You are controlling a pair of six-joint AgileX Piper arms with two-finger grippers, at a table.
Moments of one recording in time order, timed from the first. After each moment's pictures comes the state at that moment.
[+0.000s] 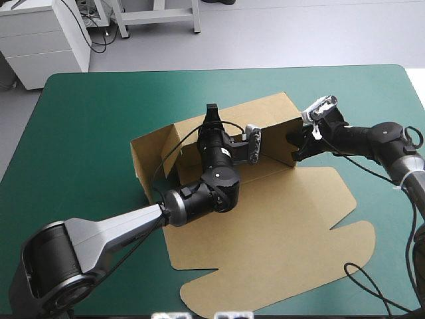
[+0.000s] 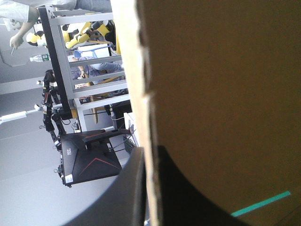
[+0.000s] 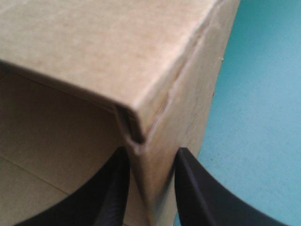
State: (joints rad) left arm -1.02 1.81 -1.43 1.29 1.02 -0.06; right arm -0.01 1.60 -1.11 1.14 0.71 -1.53
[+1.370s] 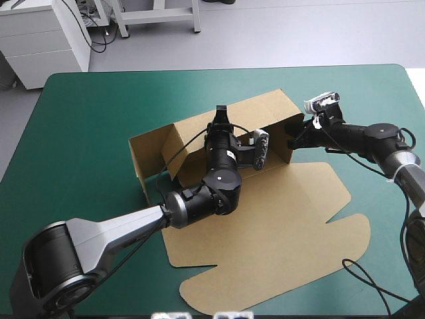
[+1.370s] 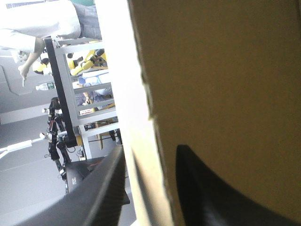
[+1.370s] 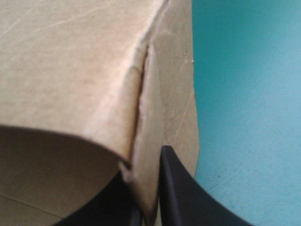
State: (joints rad) left arm -1.02 1.81 -1.42 1.33 0.93 -0.07; right arm -0.01 1.68 -1.11 1.30 0.70 -1.48
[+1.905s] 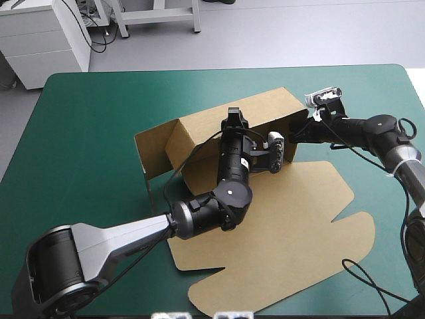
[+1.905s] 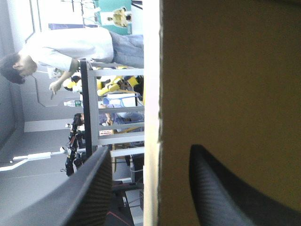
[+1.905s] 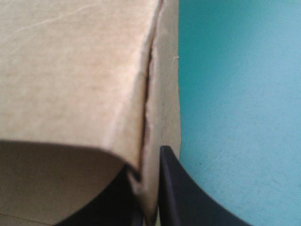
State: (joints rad) left arm -1.10 1.82 -1.42 1.51 0.91 -0.30; right arm -0.01 1.68 -1.19 1.11 0.66 -1.25
